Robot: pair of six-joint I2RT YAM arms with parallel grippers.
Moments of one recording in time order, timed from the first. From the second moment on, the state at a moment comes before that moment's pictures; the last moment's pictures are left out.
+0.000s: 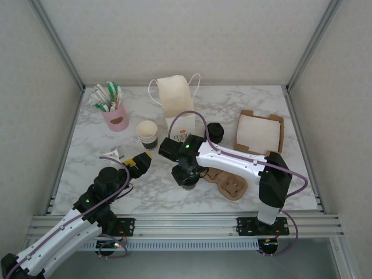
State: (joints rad) left arm -0.62 0.38 0.26 -0.13 -0.20 -0.93; right arm 1.13 1.77 1.52 -1.23 0.11 0.49
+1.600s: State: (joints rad) left arm -0.75 1.00 0.43 0.01 0.08 -0.86; right arm 0.91 1.20 0.99 -0.89 -0.08 0.74
